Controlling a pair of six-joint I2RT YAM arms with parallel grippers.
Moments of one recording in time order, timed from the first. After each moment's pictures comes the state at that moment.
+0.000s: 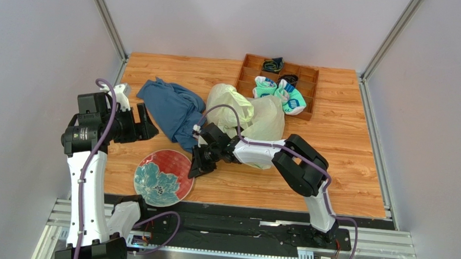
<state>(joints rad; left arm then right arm) 0.24 0.90 1.19 -1.12 0.44 -0.08 0.99 2.07 1.32 -0.10 -0.48 0.72</state>
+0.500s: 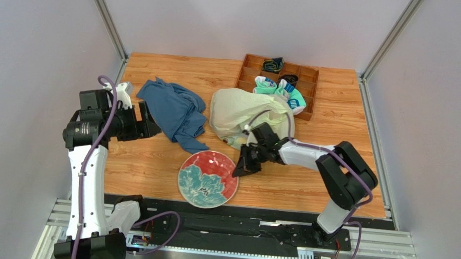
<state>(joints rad) 0.24 0.94 1.19 -1.12 0.50 -0.08 0.72 1.74 0.88 -0.15 -0.56 0.67</state>
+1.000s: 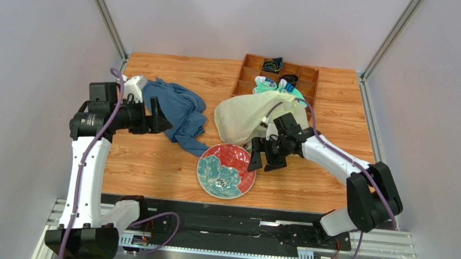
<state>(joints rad) 0.15 1.00 1.21 -1.06 0.60 -0.09 0.52 1.49 0.88 -0.54 -0.49 0.35</state>
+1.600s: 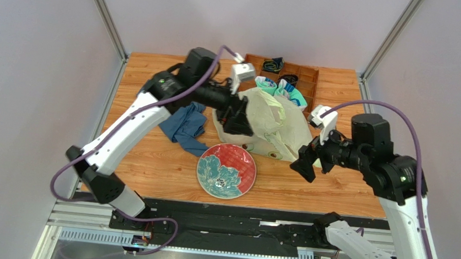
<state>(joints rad) -0.68 1.50 1.79 -0.91 0.75 0.02 0.41 0.91 1.43 -1.24 -0.45 -0.28</state>
